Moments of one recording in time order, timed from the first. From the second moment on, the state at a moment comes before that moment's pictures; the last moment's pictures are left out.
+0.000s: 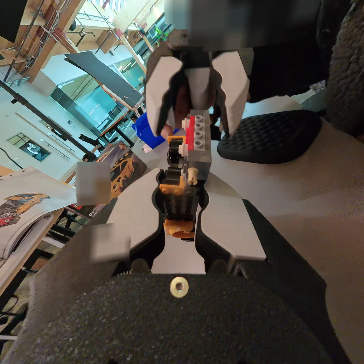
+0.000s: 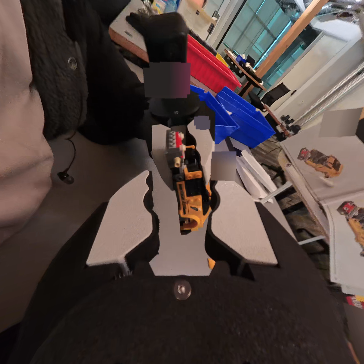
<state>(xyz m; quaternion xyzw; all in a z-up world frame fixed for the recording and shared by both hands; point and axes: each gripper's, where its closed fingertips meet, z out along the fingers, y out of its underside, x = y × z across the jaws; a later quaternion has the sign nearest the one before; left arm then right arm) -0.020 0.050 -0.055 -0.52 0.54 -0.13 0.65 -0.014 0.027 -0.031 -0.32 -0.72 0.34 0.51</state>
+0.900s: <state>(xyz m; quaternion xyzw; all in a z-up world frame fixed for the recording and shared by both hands) -0.012 0.042 -0.058 -0.51 0.51 -0.24 0.65 -0.027 0.023 -0.038 -0.29 -0.71 0.34 0.54</state>
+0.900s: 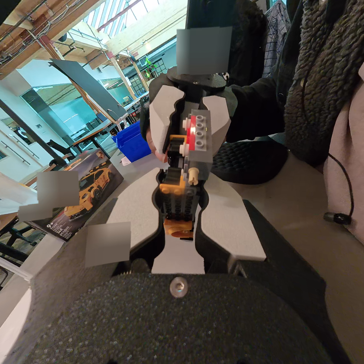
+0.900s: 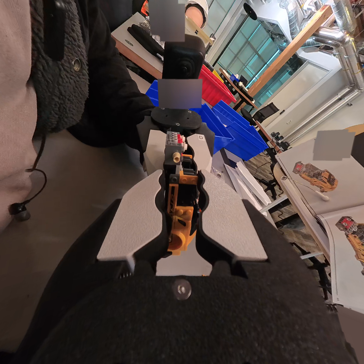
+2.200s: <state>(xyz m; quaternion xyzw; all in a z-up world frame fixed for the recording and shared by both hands) -0.010 0.031 -0.067 -0.50 0.58 -0.18 0.62 -0.027 0.006 -0.049 -0.27 -0.74 0.33 0.52</state>
